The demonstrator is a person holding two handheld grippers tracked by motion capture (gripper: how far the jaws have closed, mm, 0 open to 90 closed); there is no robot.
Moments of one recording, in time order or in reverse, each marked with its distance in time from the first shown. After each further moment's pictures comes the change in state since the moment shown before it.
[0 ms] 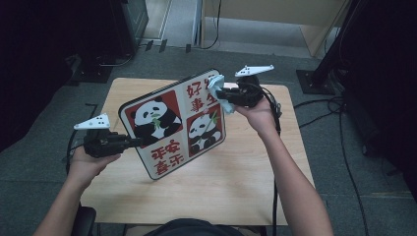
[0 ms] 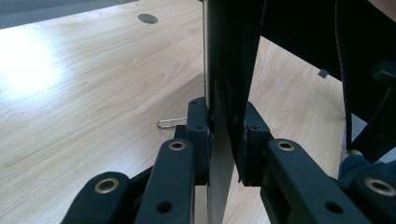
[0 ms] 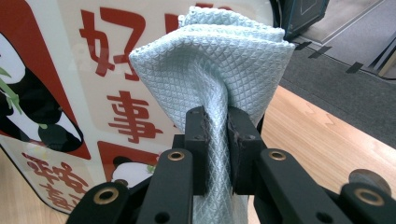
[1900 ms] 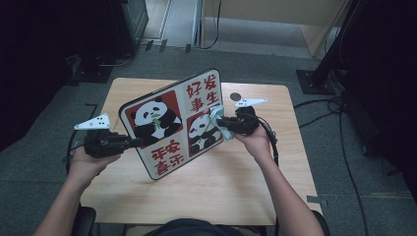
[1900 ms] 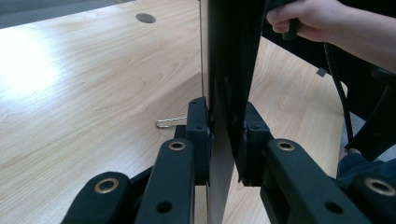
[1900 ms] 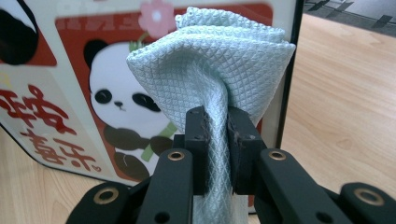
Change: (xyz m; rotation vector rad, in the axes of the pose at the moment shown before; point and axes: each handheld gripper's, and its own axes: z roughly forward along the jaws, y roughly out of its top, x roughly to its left) left arm -0.001 0.000 0.000 0.003 -0.006 0.007; right arm 0.000 -0.094 0.030 0.063 0.031 0.094
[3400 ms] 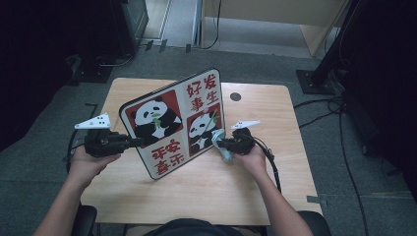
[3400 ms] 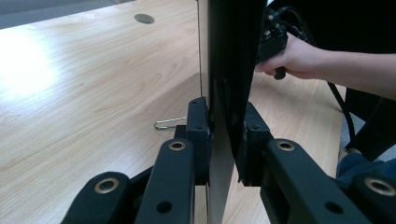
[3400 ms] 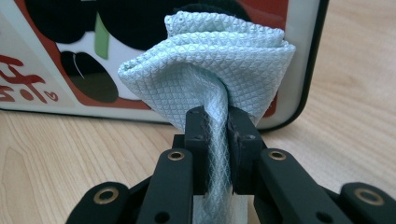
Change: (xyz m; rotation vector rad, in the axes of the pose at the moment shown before) left arm 0.002 0.001 0.001 0.000 -0.008 0.004; right arm -0.010 -0.077 0.037 0.122 0.002 0.067
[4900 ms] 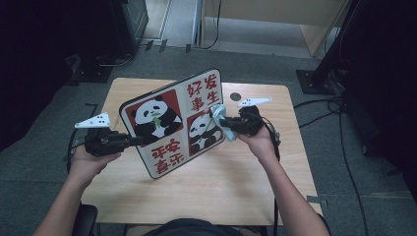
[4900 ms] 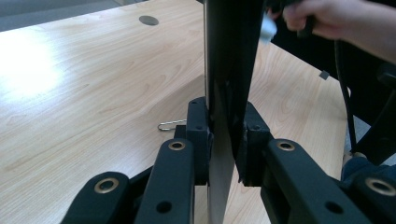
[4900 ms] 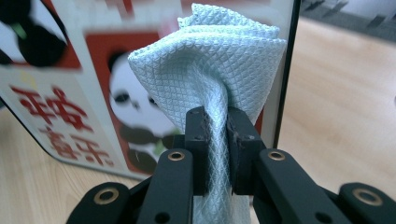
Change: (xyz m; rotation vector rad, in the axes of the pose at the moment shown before) left arm 0.002 0.000 0.001 -0.011 0.012 -0.014; right arm 0.023 0.077 -0.066 -0.118 -0.014 -0.067
